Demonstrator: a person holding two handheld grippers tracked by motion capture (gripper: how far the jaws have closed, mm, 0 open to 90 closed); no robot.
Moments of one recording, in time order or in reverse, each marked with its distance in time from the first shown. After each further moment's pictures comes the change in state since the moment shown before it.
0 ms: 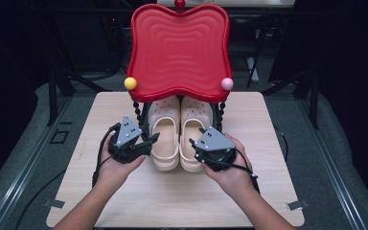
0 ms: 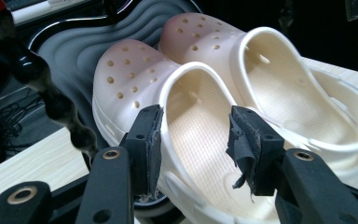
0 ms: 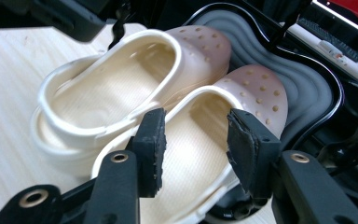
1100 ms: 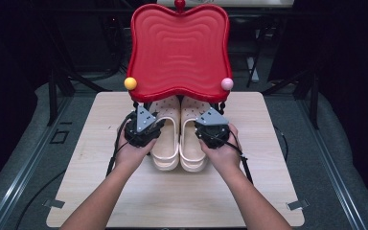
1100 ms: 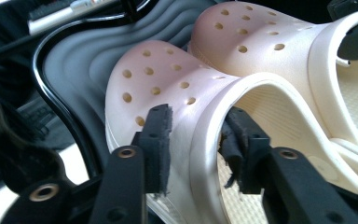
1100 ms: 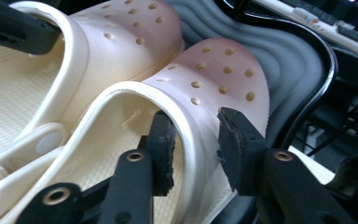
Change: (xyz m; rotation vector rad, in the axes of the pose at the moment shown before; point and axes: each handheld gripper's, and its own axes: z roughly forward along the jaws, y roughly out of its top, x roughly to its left) left arm 0.015 0.000 0.066 -0.001 0.098 0.028; right arm -0.035 -0.014 0.074 0.029 -0.099 0.154
